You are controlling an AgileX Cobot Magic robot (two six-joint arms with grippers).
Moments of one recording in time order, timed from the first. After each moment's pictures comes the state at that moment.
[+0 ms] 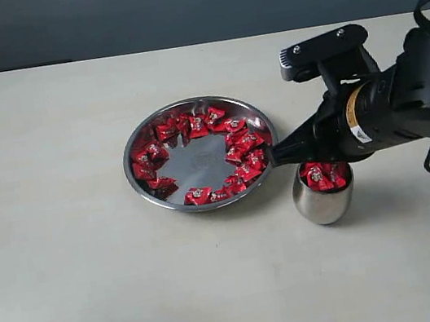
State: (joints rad) left arm -0.06 0.00 0.00 -0.05 0.18 0.07; right arm 0.66 1.48 -0.76 -0.62 0.44 0.89
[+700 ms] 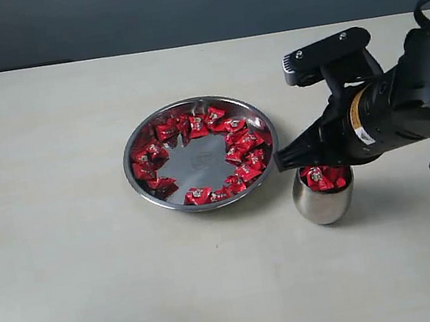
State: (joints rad) left arm -0.06 0.00 0.00 -0.05 0.18 0.07; right arm 0.66 1.48 -0.76 -0.61 0.49 0.86
